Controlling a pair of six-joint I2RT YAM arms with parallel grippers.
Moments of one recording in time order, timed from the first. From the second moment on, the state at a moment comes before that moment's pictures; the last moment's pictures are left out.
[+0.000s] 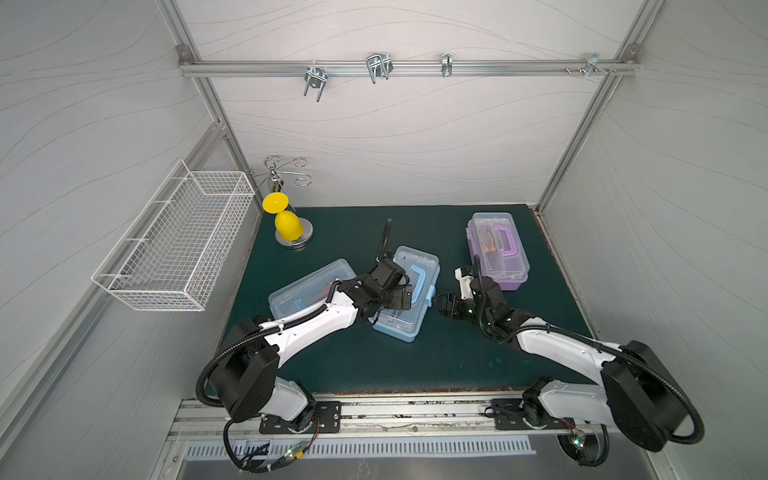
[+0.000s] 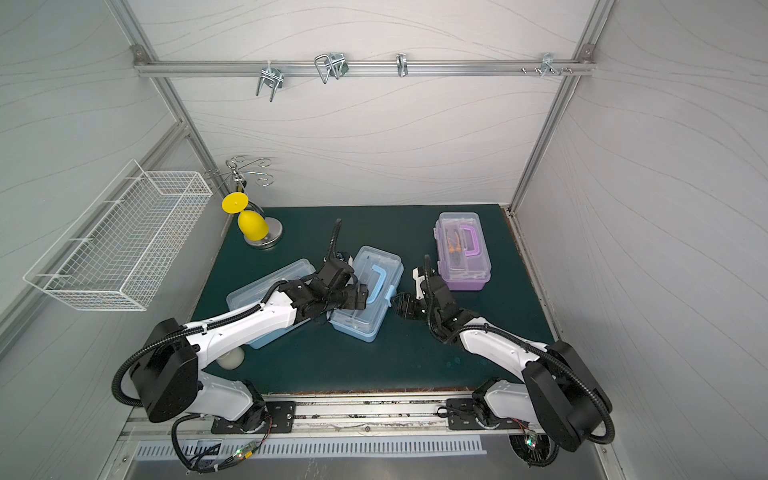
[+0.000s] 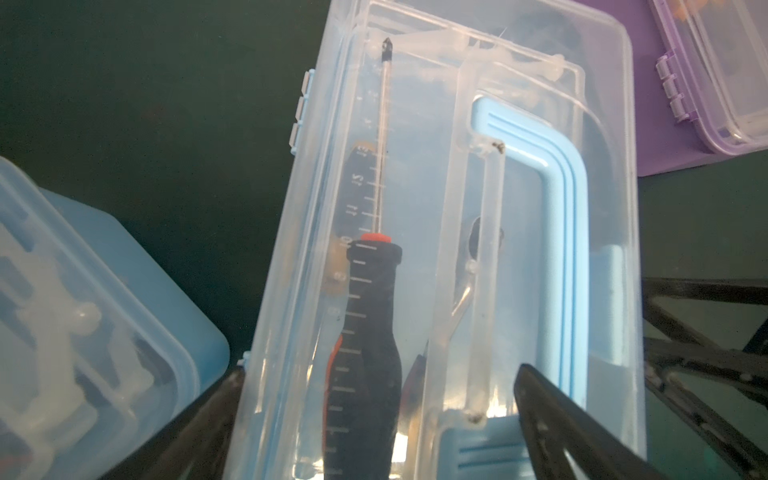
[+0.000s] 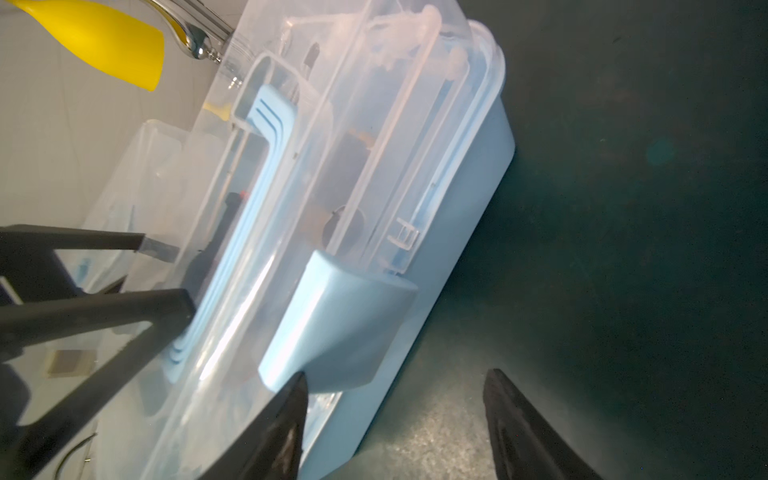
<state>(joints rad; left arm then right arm) -0.75 1.44 0.97 -0.47 -0.17 -0.53 0.64 1.23 0.51 0.11 -0.20 0.66</state>
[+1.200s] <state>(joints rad) -0.75 1.44 0.97 -0.47 -0.17 -0.53 0.60 1.22 0.49 0.20 -0.30 0.82</state>
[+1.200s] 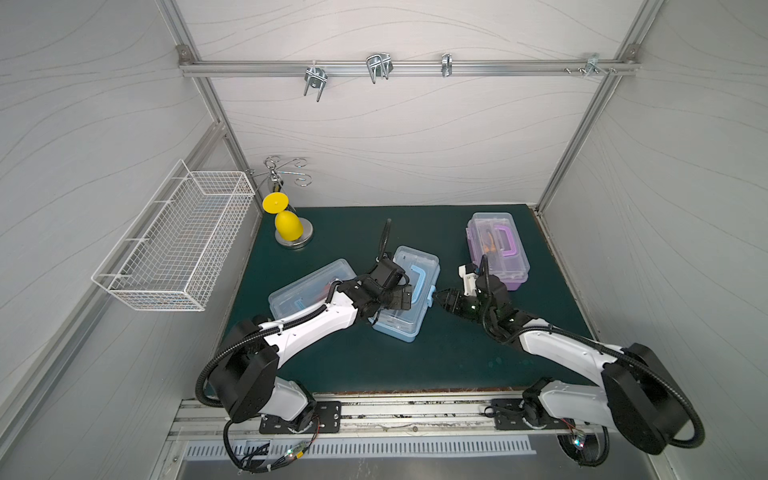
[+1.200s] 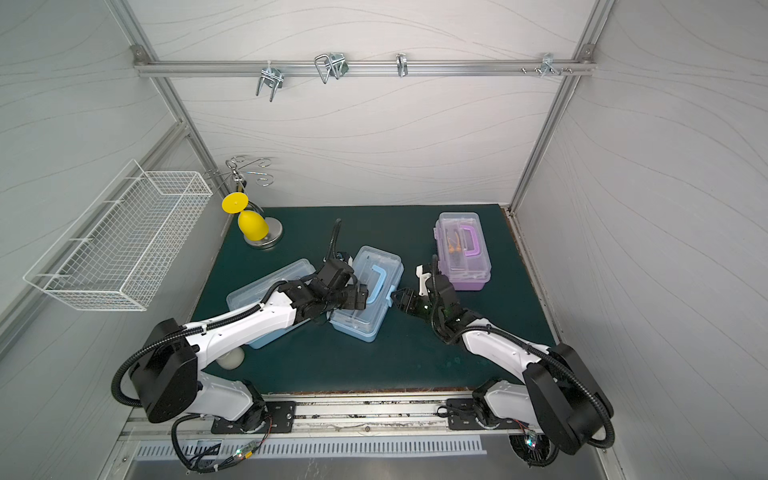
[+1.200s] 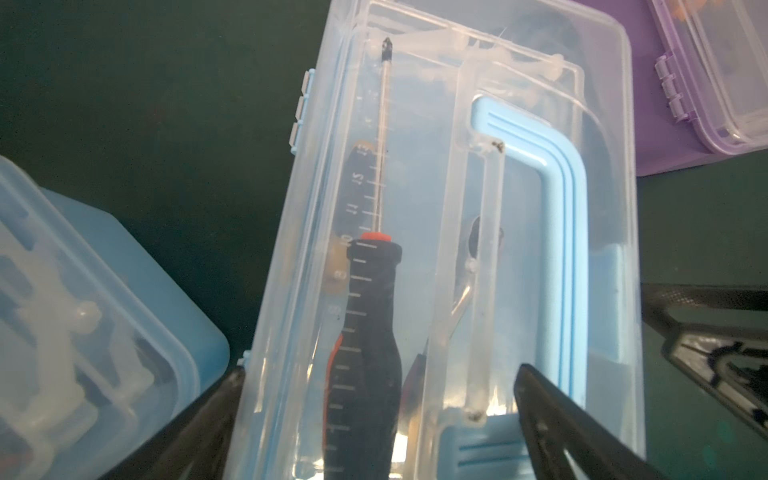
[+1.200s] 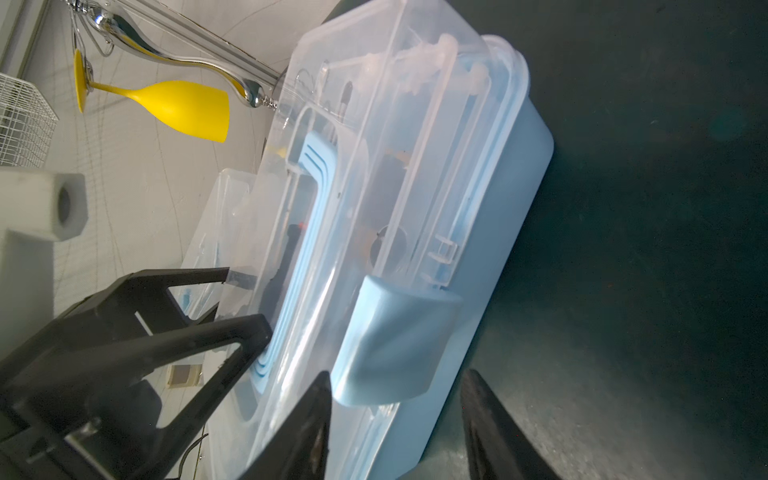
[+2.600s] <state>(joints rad) -0.75 1.44 0.97 -0.48 -0.17 -0.52 0.60 1.31 0.55 0.18 -0.34 0.81</state>
